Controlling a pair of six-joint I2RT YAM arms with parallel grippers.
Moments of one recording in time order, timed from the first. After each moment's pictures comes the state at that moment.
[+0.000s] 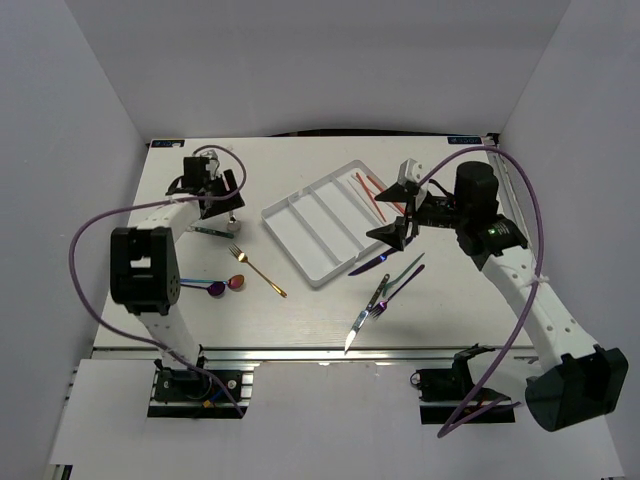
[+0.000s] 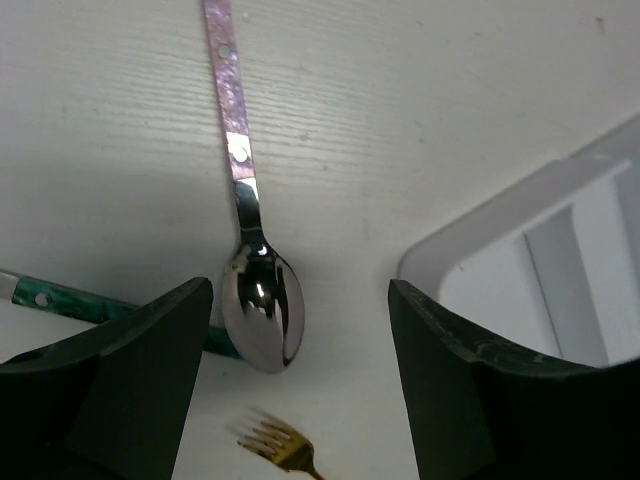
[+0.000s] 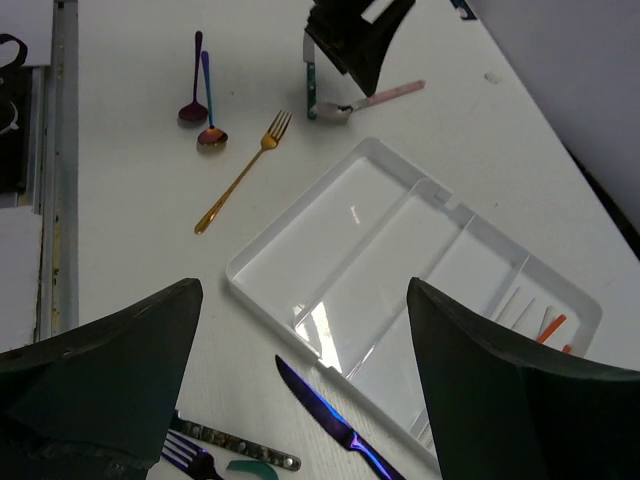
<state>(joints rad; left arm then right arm) -0.02 1.75 1.19 -0.22 0.13 -0.30 0.32 1.15 1.06 -0.28 -0.96 -0.44</state>
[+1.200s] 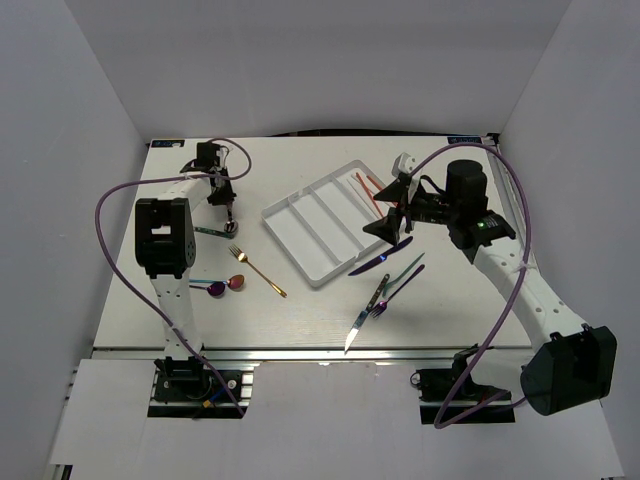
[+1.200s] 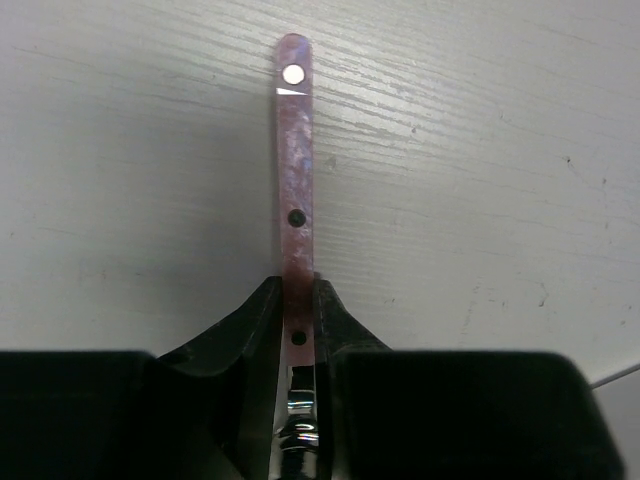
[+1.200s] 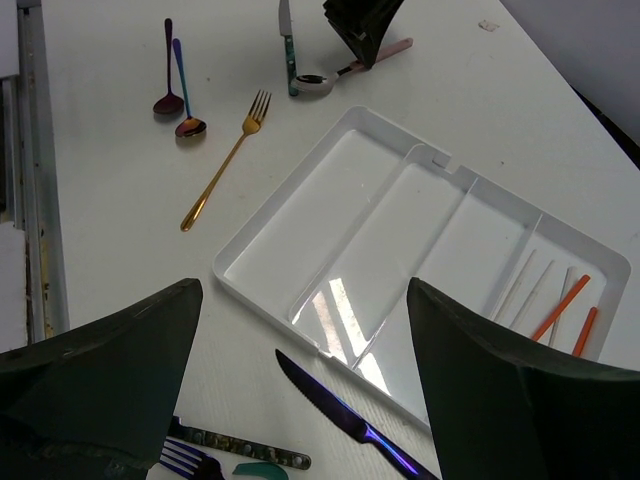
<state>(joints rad) -0.02 2.19 1.64 -0.39 -0.04 -0.24 0.32 1.20 1.04 -0.18 -0.90 -0.35</state>
